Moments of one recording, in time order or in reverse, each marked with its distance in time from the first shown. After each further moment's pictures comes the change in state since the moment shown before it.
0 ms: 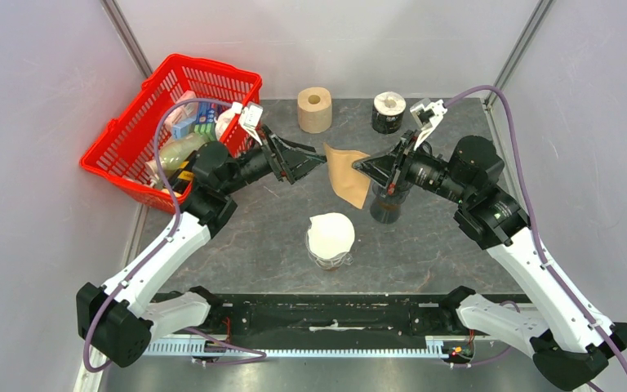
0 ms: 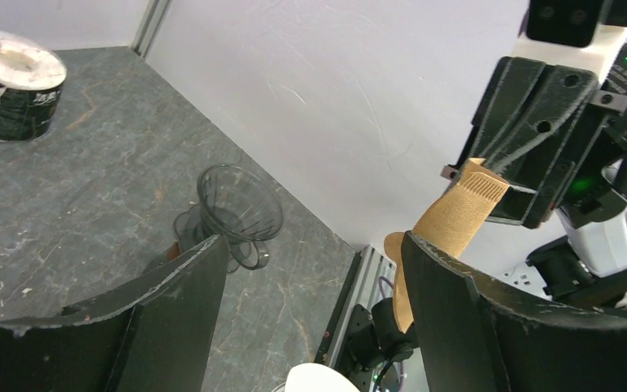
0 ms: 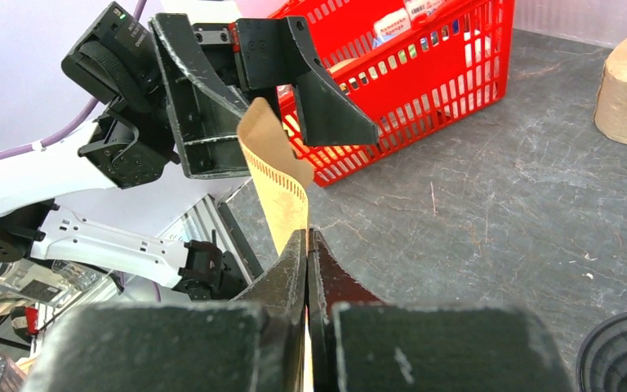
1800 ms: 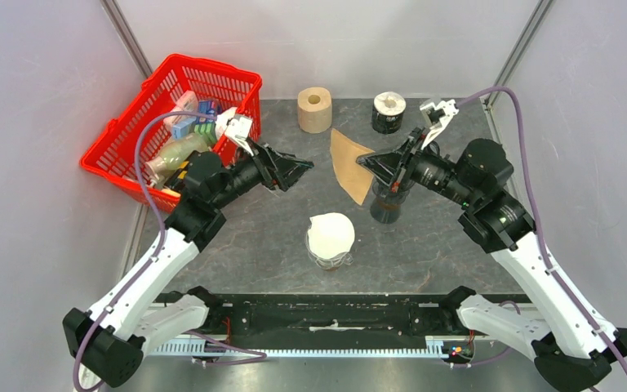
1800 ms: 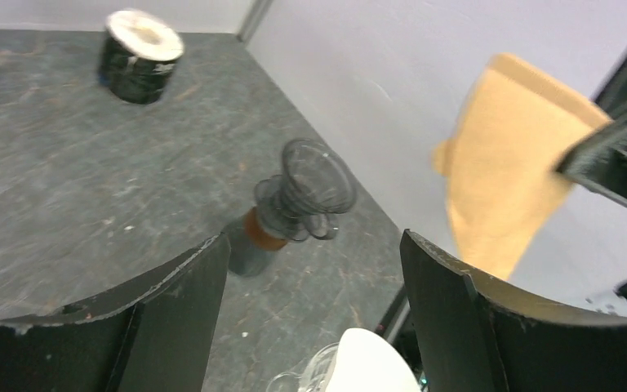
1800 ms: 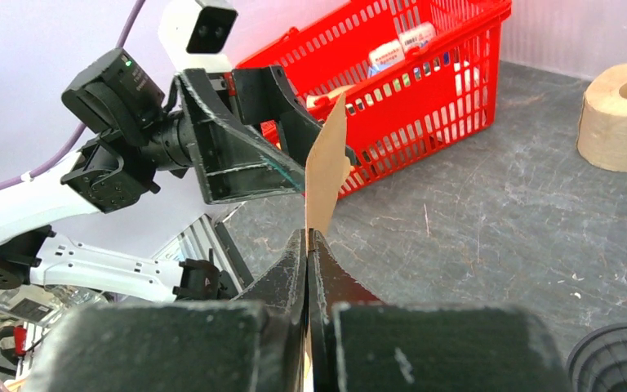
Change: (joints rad) left arm 0.000 -0.114 -0.031 -0.204 -0.146 0.108; right arm 0.000 -0.011 0.000 0.036 0.036 0.005
